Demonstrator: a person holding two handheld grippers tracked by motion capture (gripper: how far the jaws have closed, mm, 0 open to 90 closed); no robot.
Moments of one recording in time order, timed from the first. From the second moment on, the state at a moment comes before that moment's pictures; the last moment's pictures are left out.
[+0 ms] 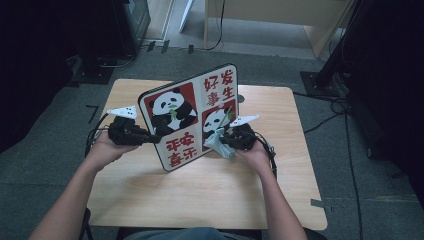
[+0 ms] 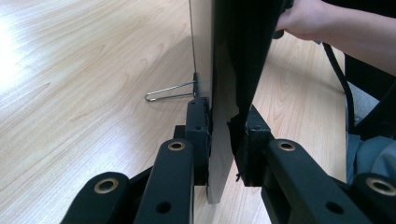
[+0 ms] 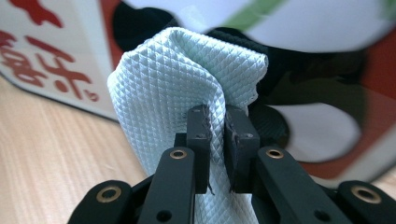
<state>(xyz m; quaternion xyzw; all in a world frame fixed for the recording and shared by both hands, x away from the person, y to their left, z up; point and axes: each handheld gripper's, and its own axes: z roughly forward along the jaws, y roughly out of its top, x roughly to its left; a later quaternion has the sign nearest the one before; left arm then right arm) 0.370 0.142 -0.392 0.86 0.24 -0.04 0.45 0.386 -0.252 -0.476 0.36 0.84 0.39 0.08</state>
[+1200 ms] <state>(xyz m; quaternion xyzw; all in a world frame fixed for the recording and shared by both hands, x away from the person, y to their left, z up) 0.371 0.145 -0.393 0.86 0.24 -0.04 0.45 0.388 -0.298 -0.453 0.41 0.80 0.43 0.09</state>
